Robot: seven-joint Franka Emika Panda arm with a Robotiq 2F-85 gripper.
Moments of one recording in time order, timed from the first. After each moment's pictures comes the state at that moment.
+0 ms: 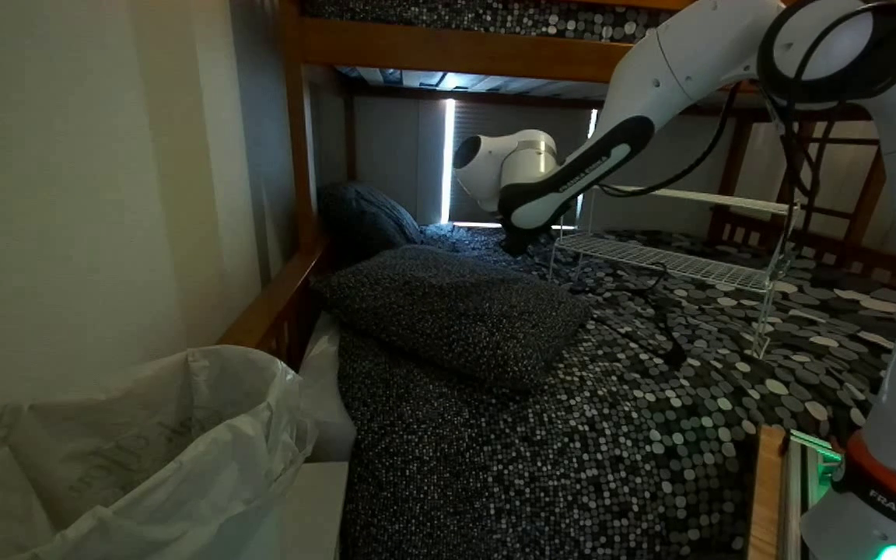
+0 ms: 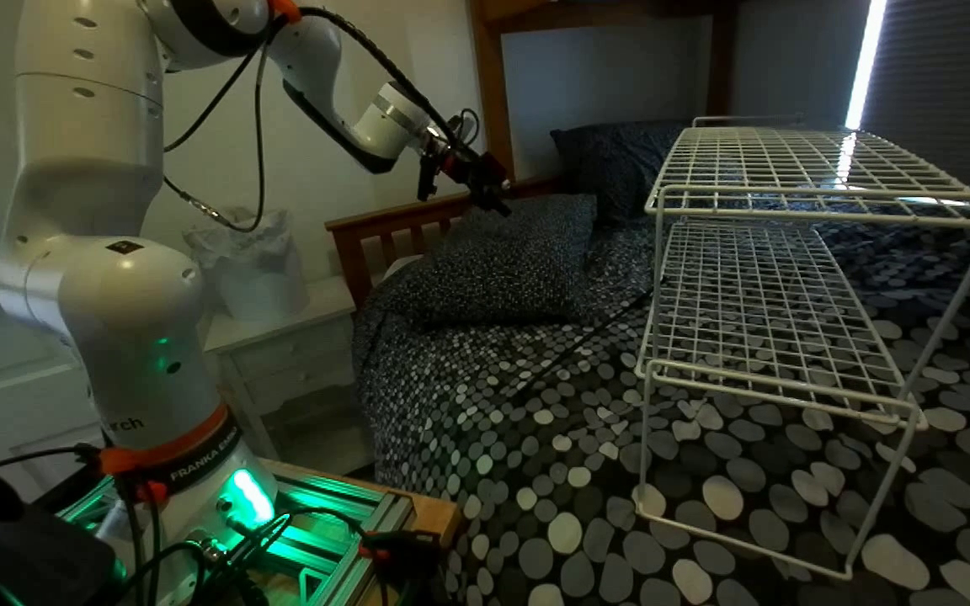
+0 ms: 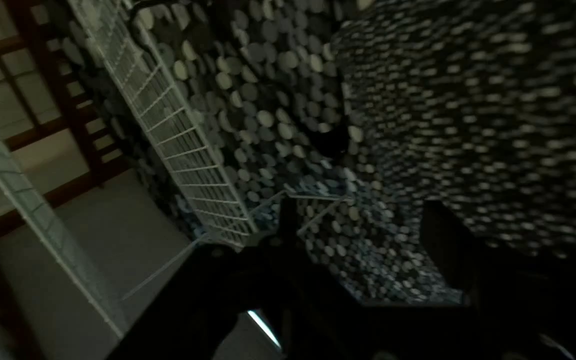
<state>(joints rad) -0.05 0.41 0.00 -1.73 -0.96 1.88 0.92</state>
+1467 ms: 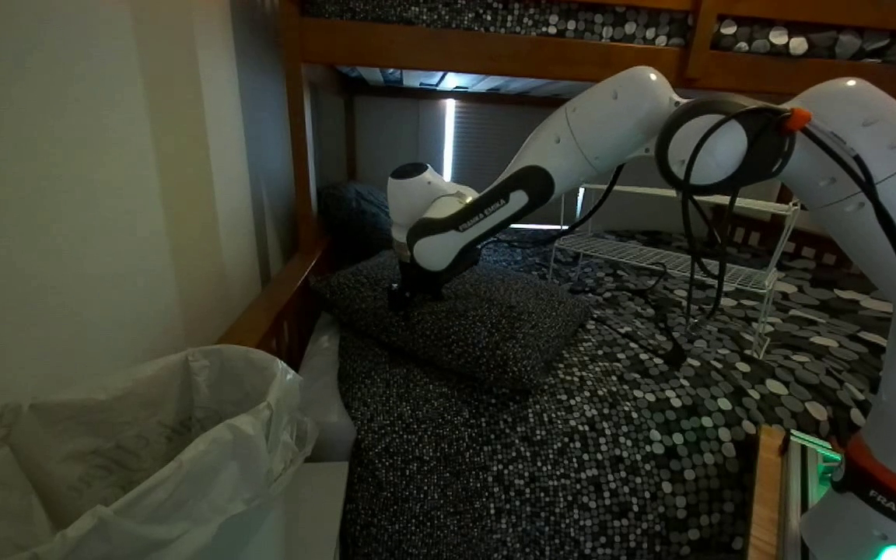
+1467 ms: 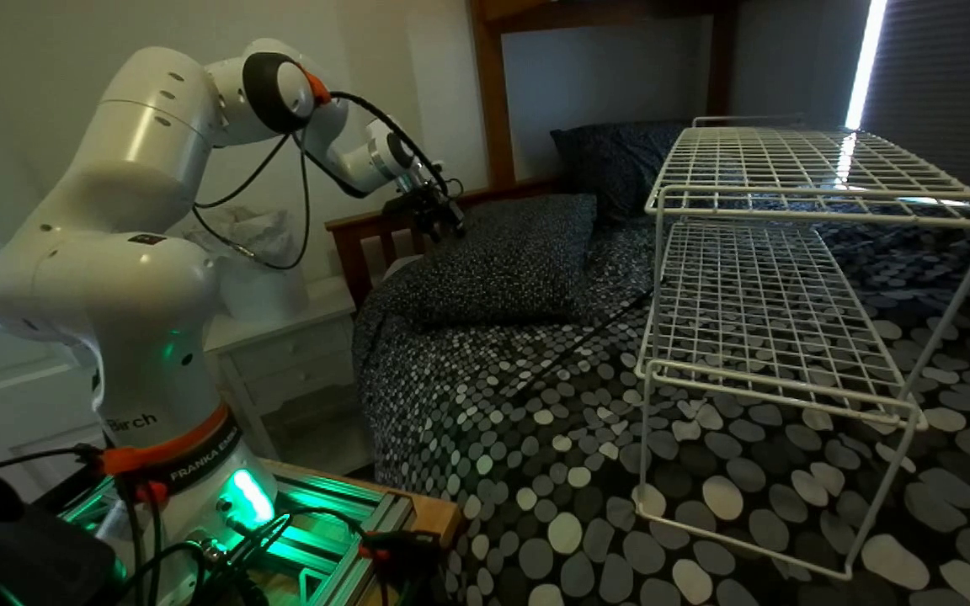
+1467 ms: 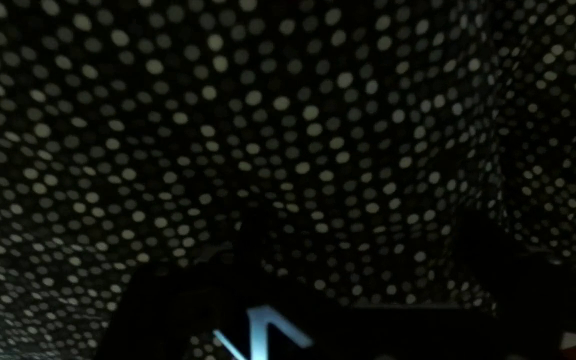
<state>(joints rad) 0.17 0.80 -0.10 -1.35 -0.38 2.29 0.47</state>
